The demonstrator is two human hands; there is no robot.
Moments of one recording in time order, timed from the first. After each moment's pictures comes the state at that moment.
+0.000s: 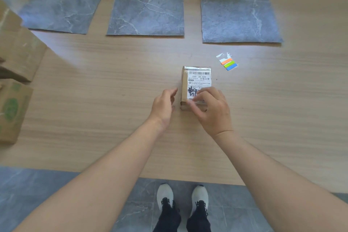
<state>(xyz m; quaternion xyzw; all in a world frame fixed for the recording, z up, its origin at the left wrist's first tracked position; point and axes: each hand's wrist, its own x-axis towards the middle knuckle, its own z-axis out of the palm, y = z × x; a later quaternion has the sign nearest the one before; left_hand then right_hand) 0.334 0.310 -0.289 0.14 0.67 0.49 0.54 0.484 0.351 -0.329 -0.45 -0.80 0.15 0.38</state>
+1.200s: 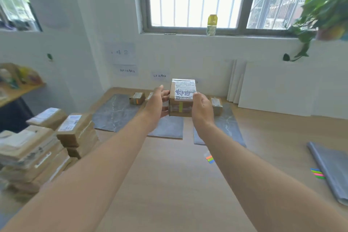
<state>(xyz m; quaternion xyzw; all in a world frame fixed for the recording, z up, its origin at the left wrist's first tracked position) 0.319 0.305 0.089 0.33 0.58 0.61 0.43 0.451 0.357 0.066 -0.42 -0.59 0.47 0.50</state>
